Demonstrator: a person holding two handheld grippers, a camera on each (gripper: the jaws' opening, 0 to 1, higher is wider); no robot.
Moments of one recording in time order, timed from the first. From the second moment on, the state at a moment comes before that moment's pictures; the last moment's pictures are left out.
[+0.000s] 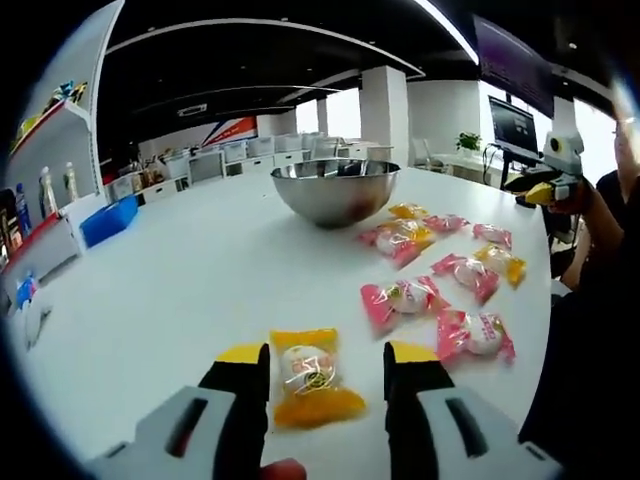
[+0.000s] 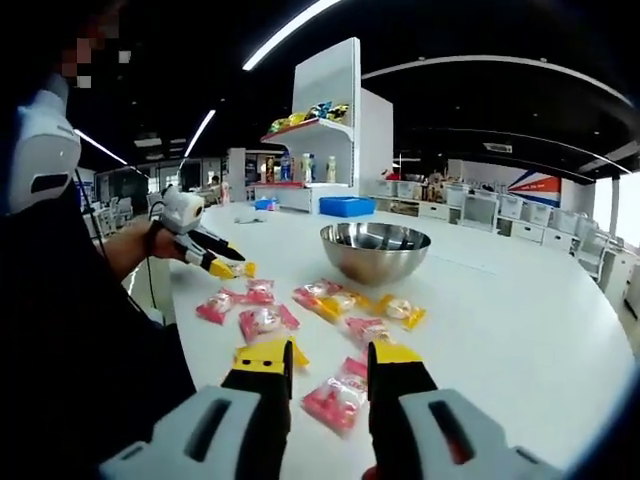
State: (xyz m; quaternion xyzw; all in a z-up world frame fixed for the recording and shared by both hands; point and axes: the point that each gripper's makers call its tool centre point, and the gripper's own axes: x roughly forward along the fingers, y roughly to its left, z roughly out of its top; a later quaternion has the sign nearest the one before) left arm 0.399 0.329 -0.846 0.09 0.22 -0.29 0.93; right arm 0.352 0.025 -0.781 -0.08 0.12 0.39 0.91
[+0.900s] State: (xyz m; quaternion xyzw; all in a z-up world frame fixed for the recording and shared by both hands) left arm 0.407 0.334 -0.858 0.09 0.22 -0.28 0.93; right arm 0.350 0.026 -0.787 -0.07 0.13 0.40 0.91
